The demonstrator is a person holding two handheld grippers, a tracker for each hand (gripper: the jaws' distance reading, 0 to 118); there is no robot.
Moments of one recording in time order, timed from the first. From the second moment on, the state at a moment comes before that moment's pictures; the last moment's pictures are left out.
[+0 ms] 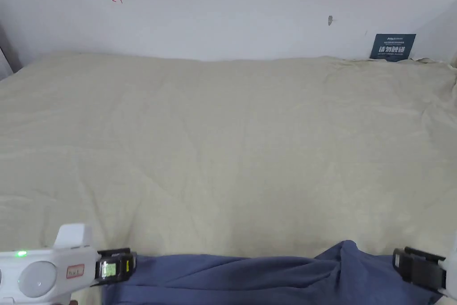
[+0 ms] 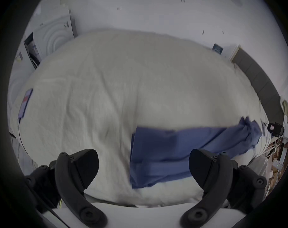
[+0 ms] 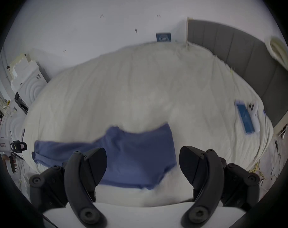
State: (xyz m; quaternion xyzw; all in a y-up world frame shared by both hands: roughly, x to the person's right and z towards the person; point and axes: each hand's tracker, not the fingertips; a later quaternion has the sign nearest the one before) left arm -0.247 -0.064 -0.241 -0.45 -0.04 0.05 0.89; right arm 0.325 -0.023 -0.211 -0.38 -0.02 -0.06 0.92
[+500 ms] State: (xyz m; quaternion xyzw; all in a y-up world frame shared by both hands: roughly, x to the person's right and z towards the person) left arm -0.201 0.020 -0.260 -0.21 -0.03 0.01 0.98; right arm 0.267 0.045 -0.219 -0.17 -0.06 0.02 0.98
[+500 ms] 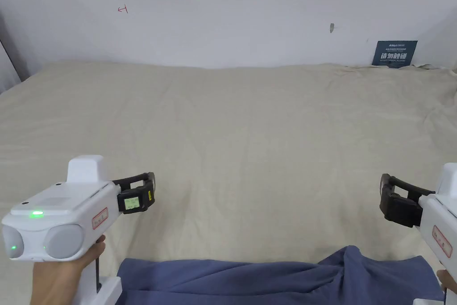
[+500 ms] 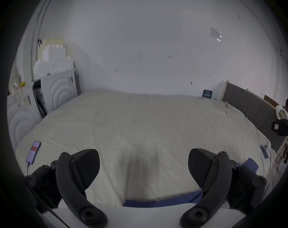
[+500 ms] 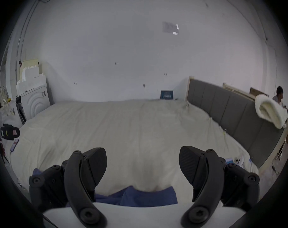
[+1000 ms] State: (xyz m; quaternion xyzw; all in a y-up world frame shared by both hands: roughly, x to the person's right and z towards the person) left arm -0.173 -0.005 -0.258 -0.19 -0.08 -0.02 0.98; right arm 0.257 0.038 -0.208 -0.12 -0.06 0.04 0.99
